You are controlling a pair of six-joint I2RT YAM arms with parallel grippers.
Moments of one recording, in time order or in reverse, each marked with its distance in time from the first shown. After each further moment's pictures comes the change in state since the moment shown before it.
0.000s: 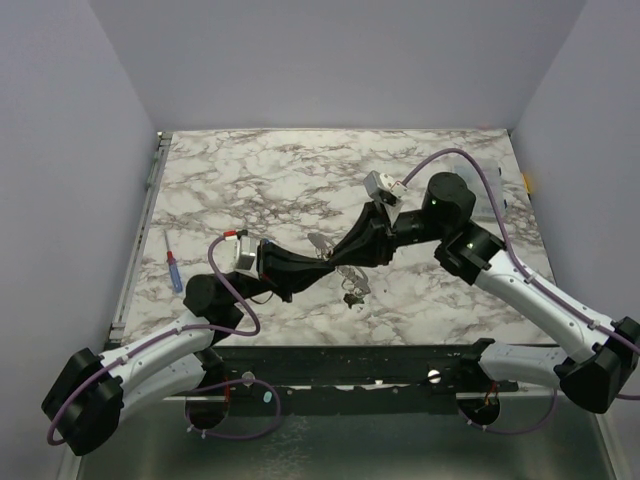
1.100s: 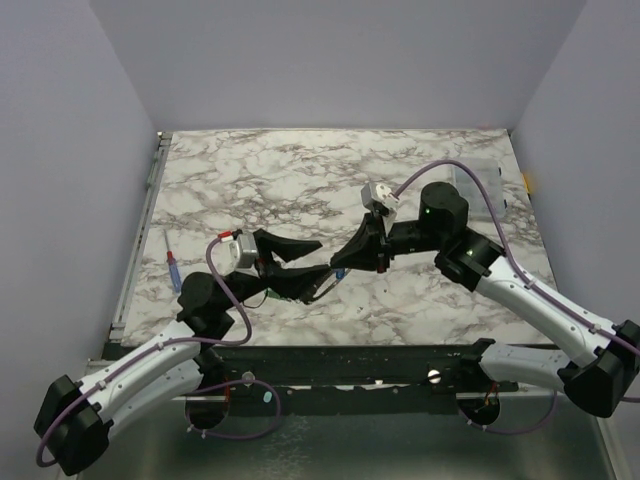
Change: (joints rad) left arm -0.001 -0.152 0.003 -0.299 -0.159 0.145; right arm 0.010 -0.025 -0.058 -0.095 0.128 -0.098
